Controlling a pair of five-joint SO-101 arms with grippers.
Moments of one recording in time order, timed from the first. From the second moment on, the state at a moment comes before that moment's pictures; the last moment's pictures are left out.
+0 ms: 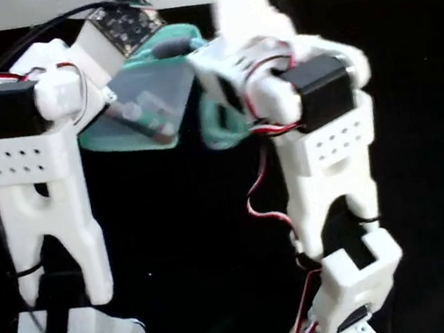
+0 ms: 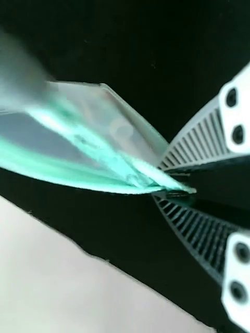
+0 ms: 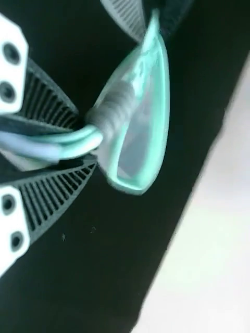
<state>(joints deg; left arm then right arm) -7.6 0.7 -41.5 100.5 -49.5 -20.7 9.3 -70.3 100.1 6.8</state>
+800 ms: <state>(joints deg) -11.9 0.9 -38.5 100.5 -49.2 -6.7 20.2 -73.1 100.2 6.7</state>
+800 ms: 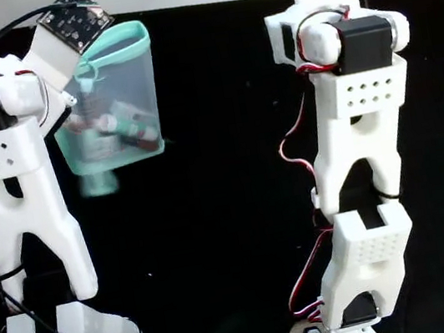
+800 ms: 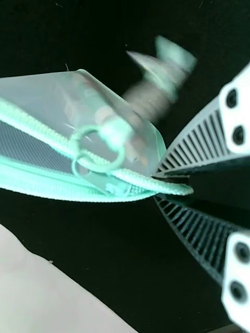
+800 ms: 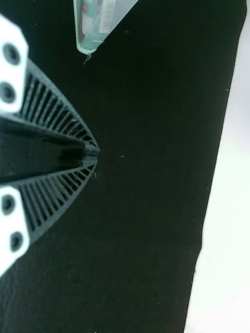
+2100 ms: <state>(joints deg) -11.6 0.9 -38.4 100.5 -36.8 -39.3 20.4 -51.2 100.3 -23.4</state>
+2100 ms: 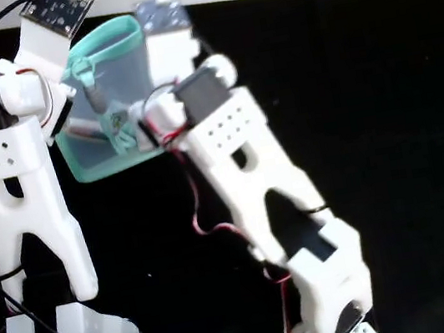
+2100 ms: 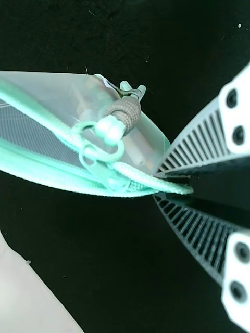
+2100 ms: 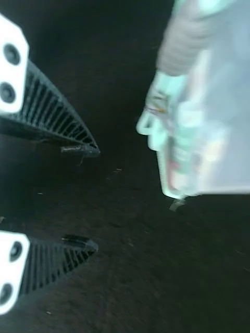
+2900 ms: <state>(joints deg) -11.6 0.9 -38.4 100.5 -36.8 -47.1 20.4 -49.5 86.4 -28.1</state>
